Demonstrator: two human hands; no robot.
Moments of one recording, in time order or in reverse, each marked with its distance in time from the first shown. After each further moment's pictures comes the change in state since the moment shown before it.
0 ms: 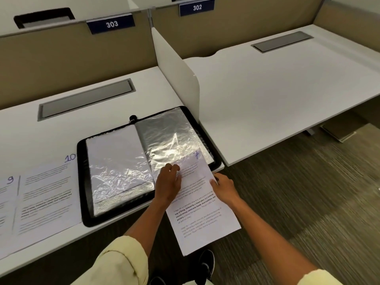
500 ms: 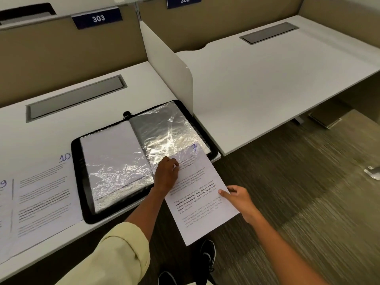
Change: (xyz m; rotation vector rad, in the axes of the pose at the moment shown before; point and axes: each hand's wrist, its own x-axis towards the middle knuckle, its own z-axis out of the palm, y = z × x) left_hand 0.010 -0.005 -0.008 -0.126 -0.138 -0.097; right_hand -0.063 0.053 -0.004 0.366 0.080 0.230
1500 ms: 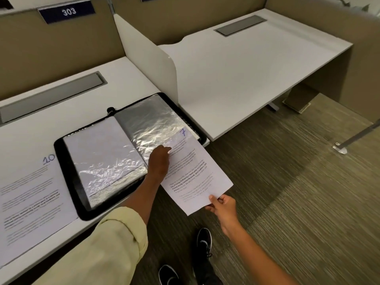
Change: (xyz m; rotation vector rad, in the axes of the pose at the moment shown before) left_hand -0.008 0.009 -0.013 0.056 0.022 0.133; right_hand -0.070 0.061 0.080 0.521 0.278 0.024
